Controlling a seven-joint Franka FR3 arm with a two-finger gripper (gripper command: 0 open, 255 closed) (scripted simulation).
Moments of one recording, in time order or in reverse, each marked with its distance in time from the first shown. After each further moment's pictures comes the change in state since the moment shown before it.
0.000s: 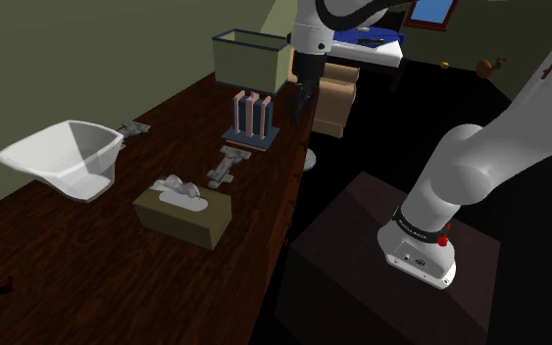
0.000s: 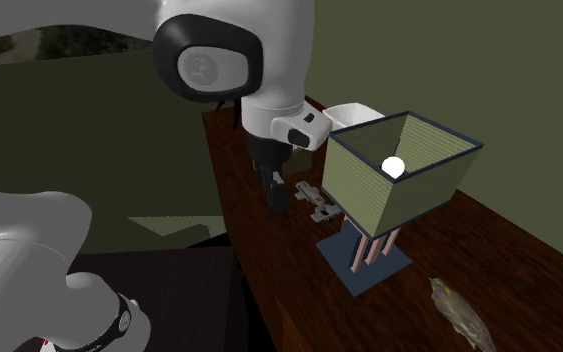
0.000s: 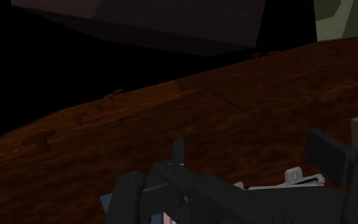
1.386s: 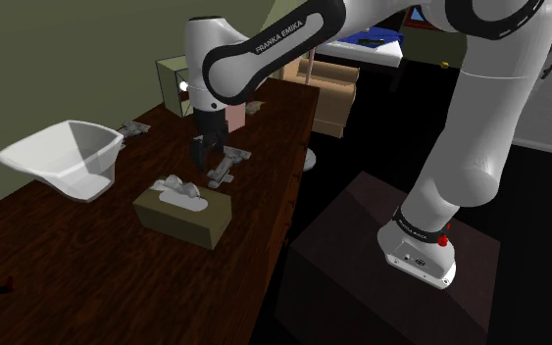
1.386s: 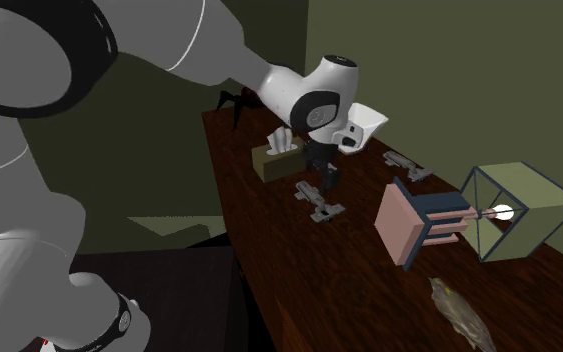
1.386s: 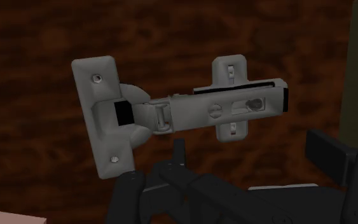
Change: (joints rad) arm 0.126 0.731 0.166 0.431 -0.136 0.357 0.193
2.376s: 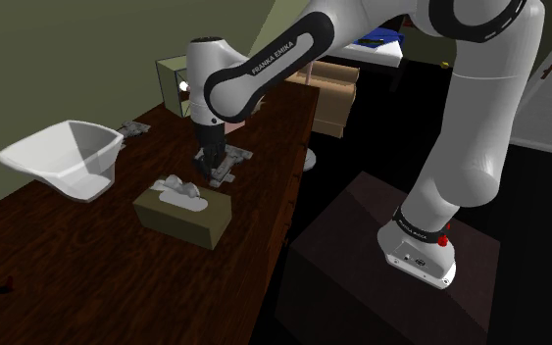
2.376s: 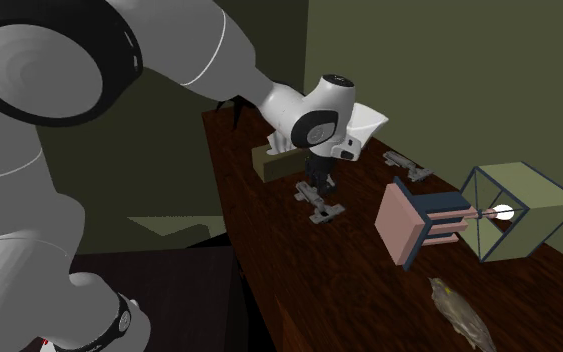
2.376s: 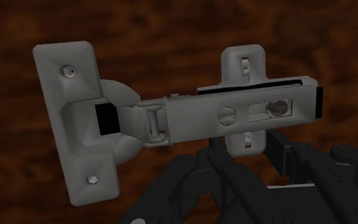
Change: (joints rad) arm 0.009 0.062 -0.008 -0.024 -0.023 0.091 0.010
